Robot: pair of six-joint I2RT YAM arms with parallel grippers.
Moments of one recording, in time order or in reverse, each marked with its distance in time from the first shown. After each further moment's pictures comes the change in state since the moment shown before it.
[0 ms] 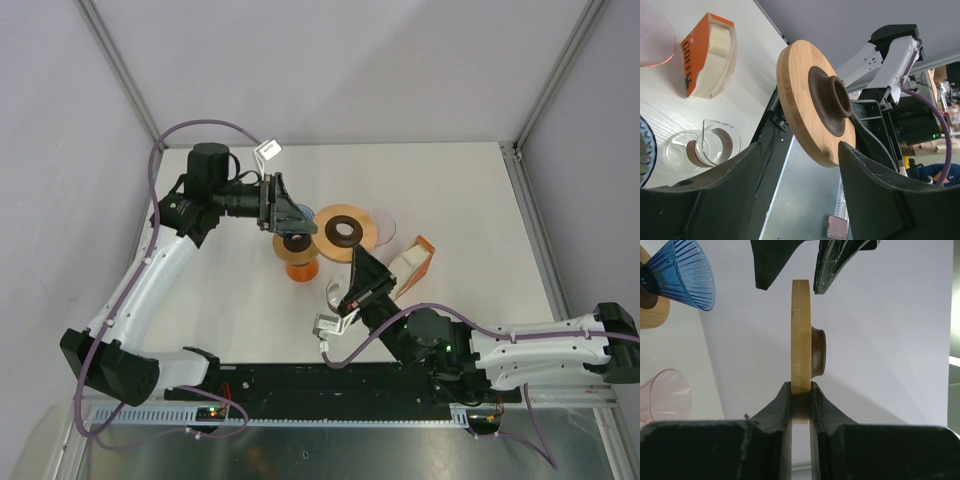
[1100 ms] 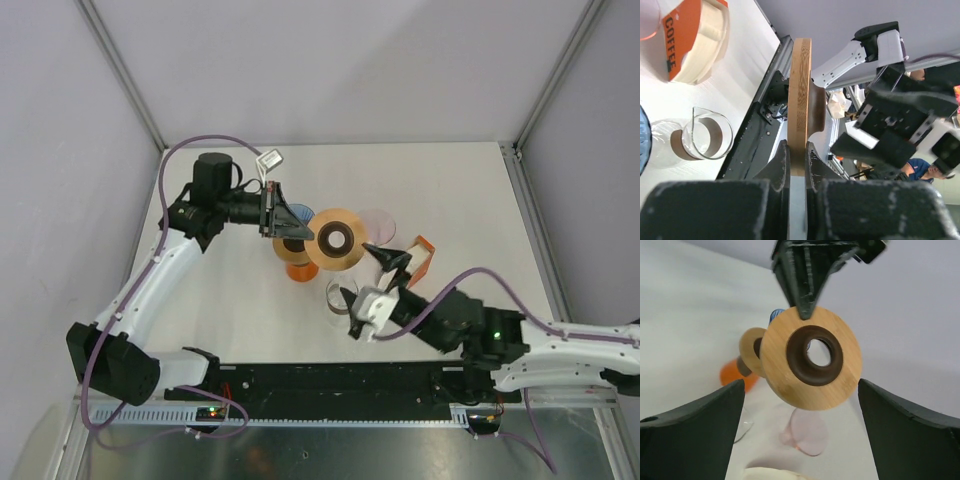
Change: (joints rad) left arm 0.024 0.002 -0.132 0.122 0.093 -0.116; right arm -0.043 -0.163 0.125 -0.477 -0.293 0.797
